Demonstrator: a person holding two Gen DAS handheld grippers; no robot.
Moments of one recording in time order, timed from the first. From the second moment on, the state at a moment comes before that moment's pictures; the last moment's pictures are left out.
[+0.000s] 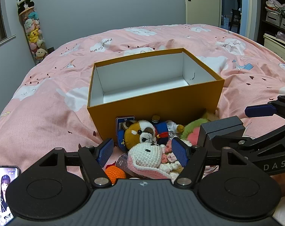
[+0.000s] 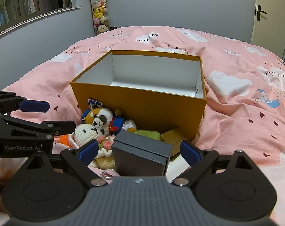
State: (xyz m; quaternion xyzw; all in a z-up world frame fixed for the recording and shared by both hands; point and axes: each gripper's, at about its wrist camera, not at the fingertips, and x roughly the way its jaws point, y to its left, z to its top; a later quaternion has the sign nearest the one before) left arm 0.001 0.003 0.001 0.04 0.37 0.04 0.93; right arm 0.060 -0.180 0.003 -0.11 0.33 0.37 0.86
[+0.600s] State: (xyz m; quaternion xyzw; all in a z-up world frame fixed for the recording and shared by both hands) left arm 0.000 0.006 0.003 0.03 0.38 0.03 0.93; right arm 0.058 -0.178 0.001 -0.11 0.34 0.38 0.85
